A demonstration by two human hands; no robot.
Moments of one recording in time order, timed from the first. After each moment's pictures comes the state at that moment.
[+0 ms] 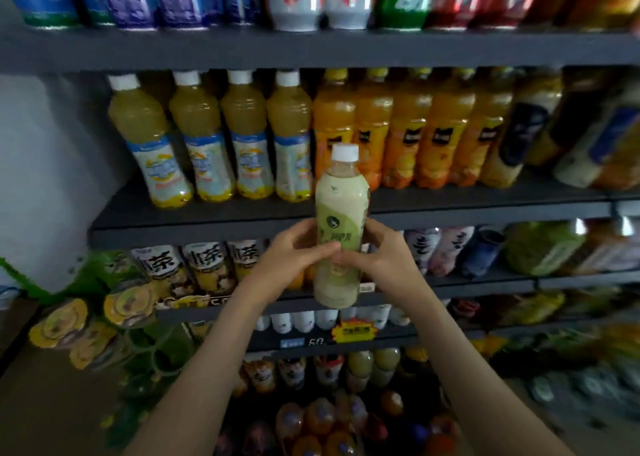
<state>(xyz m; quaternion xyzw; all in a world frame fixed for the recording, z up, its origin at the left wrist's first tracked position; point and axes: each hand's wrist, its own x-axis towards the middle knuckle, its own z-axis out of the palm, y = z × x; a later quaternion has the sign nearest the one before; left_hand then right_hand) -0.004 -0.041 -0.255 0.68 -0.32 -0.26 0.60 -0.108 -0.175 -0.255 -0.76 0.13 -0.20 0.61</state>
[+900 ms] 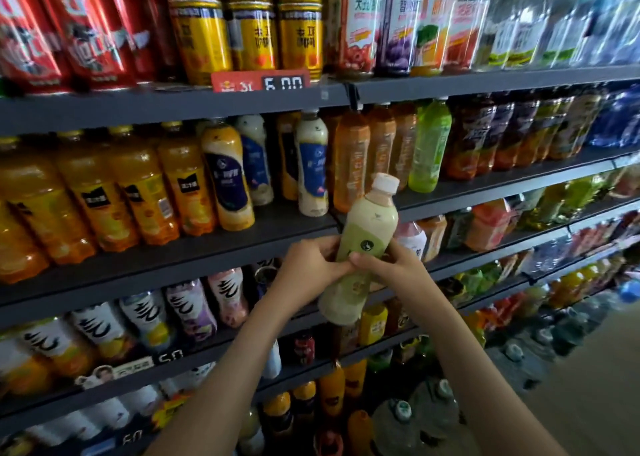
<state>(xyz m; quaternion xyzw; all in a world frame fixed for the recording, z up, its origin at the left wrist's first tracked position) -0.281 -0.420 -0.226 0.68 -0.49 -0.23 0.49 -0.416 -0.513 -0.234 -0.68 0.28 -0.28 0.62</state>
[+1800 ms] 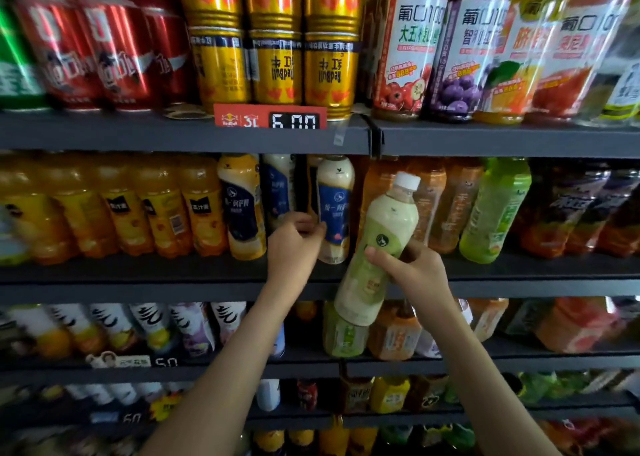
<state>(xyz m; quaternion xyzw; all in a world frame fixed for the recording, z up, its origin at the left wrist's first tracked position) -0.219 -0.530 -0.202 0.78 -0.21 0.04 0.58 -0.353 -0.653 -0.209 -0.70 0.21 -0.29 0.61</state>
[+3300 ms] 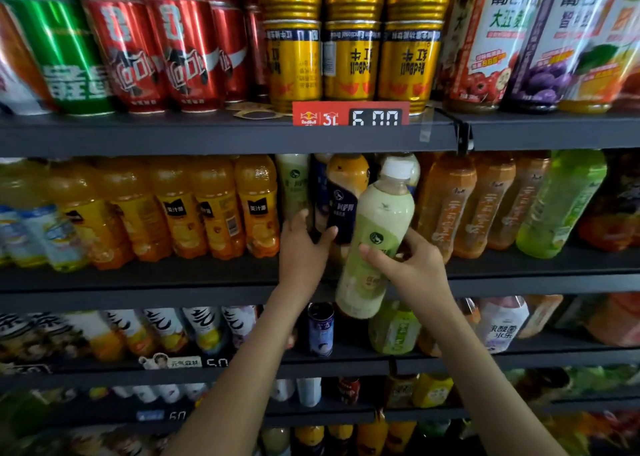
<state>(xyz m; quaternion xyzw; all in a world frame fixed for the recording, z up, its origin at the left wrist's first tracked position) -0.160 -0.472 -0.222 0.81 -0.23 0.05 0.54 -0.293 -0.570 -0.206 -0.74 0.18 -0.32 0.57</state>
